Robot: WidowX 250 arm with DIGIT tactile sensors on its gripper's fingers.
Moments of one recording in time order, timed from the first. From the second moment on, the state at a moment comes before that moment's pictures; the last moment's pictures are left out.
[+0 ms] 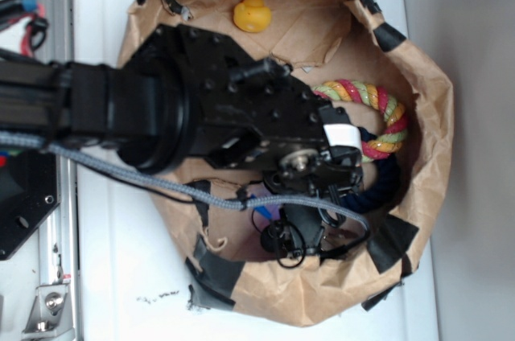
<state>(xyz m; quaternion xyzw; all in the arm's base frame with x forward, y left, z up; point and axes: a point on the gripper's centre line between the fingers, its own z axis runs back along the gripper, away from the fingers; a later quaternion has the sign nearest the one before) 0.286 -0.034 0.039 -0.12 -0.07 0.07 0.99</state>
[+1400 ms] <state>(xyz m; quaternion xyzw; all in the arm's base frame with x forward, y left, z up) 0.203 0.032 0.213 -0.18 -0.08 0.13 0.97</state>
